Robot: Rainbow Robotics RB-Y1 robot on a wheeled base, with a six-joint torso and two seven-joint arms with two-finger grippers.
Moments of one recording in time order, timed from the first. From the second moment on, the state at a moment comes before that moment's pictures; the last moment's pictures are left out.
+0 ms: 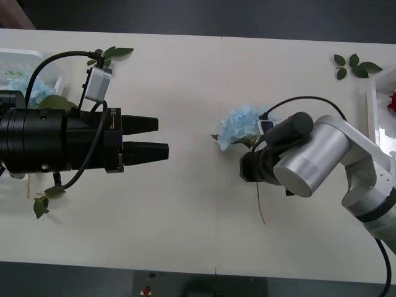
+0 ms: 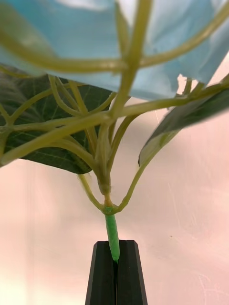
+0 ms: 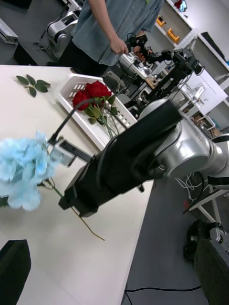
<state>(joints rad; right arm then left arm) -0.43 -0.58 0.56 -1.89 -0.49 1.38 0.84 -0.17 0.74 -0.10 -2.06 1.87 1.03 -2.11</state>
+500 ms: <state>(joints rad) -0.43 -0.48 0.06 -2.01 -0.91 1.38 1.40 -0.17 0.74 -0.10 -2.06 1.87 1.03 -2.11</state>
